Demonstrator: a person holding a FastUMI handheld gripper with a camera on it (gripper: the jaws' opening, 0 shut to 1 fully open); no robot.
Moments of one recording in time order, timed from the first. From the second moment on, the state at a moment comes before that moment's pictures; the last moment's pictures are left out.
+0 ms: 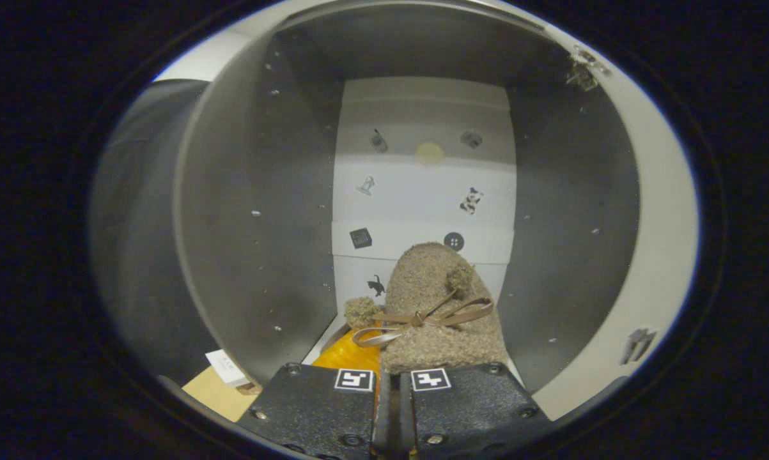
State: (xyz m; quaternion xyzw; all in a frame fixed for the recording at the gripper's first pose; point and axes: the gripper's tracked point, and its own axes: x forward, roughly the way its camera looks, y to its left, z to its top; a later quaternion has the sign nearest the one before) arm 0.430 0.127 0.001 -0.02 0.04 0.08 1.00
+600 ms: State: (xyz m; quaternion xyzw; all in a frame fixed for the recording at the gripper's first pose) arm 0.556 0.110 -0.090 0.03 0.18 0.07 0.98
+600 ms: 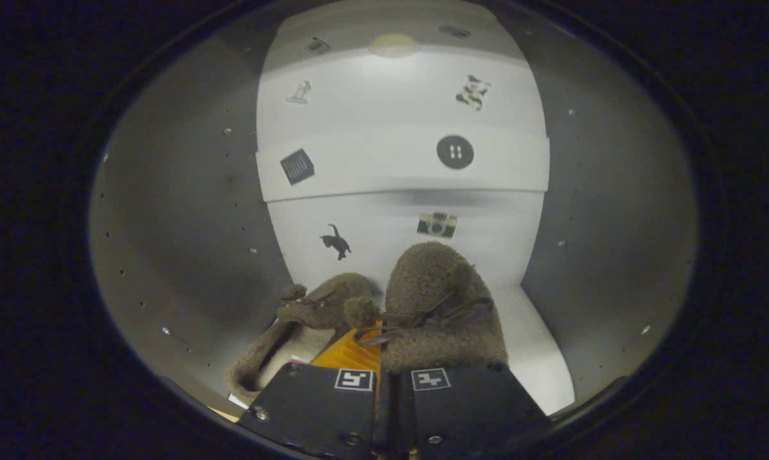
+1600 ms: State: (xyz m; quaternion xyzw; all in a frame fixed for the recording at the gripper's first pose) arm 0.507 0.103 -0.094 -0.04 0.16 0.03 0.99
